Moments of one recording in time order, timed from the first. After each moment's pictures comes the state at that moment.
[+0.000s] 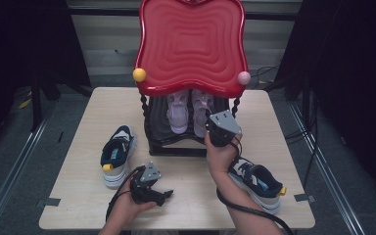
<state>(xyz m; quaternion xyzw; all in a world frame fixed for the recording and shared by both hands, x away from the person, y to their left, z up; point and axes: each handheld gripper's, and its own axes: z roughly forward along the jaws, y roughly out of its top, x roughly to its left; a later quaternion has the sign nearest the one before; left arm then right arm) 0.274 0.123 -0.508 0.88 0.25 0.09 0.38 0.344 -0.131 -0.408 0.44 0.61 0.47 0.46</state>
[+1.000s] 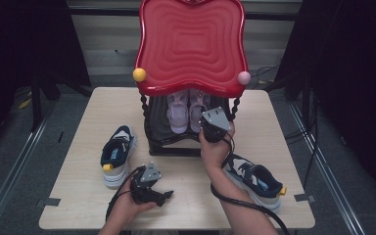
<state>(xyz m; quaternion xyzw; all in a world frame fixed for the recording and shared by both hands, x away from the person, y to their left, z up) 0.273 0.123 -0.508 0.88 0.25 0.09 0.38 0.360 -0.117 -0.415 0.42 0.61 0.45 0.49</state>
